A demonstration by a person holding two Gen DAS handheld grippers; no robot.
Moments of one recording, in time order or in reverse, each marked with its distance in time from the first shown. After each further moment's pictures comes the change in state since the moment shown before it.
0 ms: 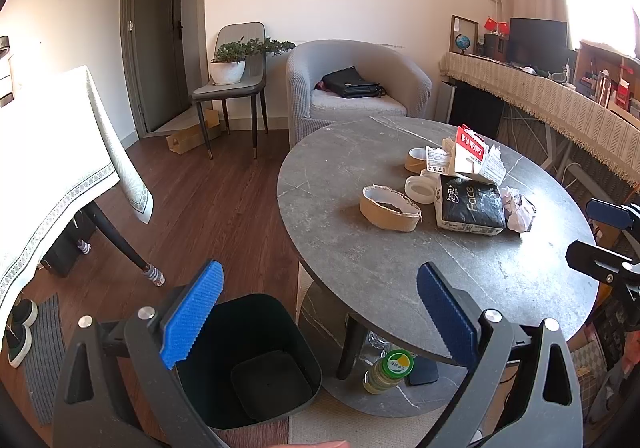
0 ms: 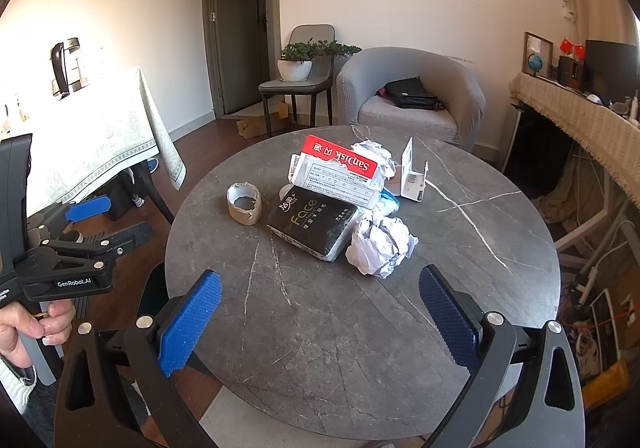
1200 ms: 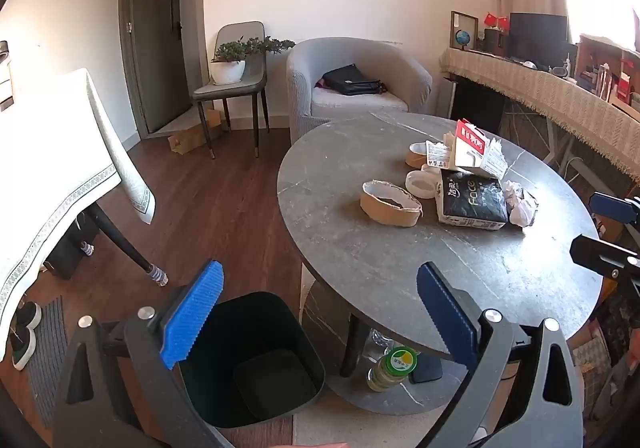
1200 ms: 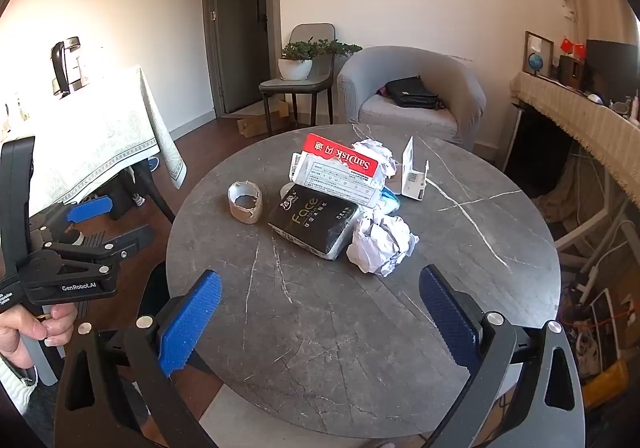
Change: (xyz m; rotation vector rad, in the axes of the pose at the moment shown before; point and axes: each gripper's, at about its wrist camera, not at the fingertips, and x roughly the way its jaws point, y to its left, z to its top) left arm 0.004 -0.004 -0.004 0.019 0.011 0.008; right arm 0.002 -0.001 -0.001 -0.004 -0.003 0.003
